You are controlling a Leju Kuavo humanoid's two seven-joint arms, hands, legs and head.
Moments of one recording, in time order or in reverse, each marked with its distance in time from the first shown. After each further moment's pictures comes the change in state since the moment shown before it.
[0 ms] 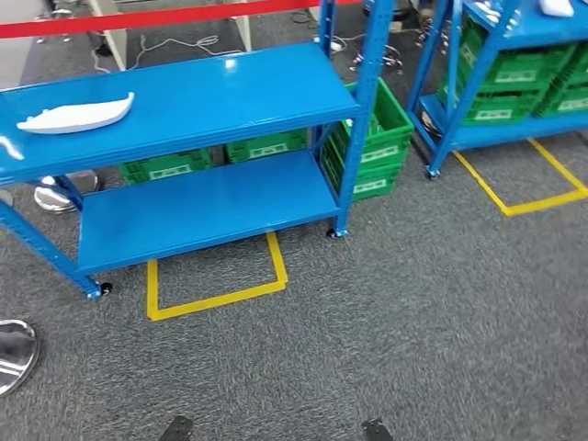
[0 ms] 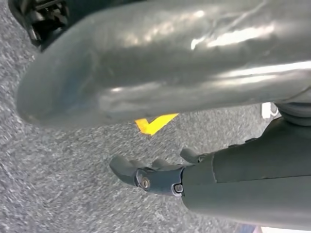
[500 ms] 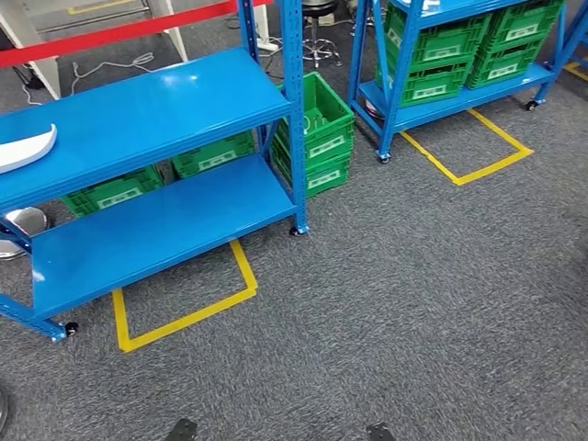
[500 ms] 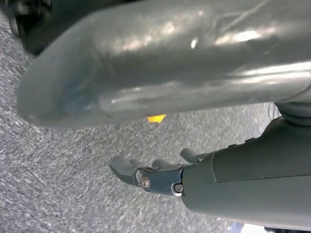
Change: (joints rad) left arm 0.008 0.000 0.000 0.000 0.007 0.001 -0.001; right arm 0.011 0.001 0.002 0.000 -0.017 0.000 -0.005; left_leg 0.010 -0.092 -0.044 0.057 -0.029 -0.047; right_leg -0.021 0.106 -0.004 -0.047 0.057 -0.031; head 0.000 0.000
